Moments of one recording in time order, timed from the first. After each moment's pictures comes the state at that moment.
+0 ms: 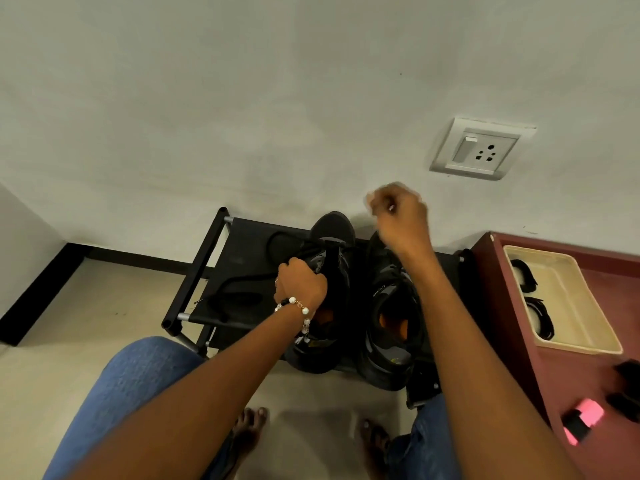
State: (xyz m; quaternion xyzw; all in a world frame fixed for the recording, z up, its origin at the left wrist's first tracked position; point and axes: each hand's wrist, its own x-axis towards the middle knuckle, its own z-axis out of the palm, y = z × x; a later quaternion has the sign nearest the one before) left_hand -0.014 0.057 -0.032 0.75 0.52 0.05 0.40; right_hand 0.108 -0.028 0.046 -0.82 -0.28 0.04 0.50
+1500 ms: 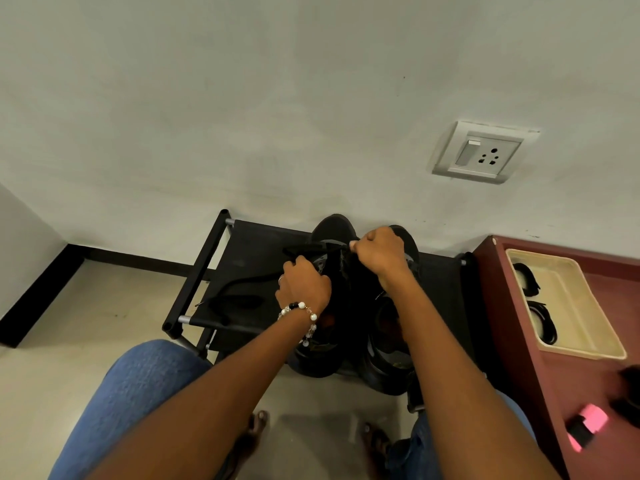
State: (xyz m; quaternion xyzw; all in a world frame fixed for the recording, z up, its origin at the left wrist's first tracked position) left_hand -0.013 0.057 -0.033 0.80 0.48 0.04 0.36; right_hand 0.100 -0.010 0.005 -0.90 -0.16 0.20 0.37
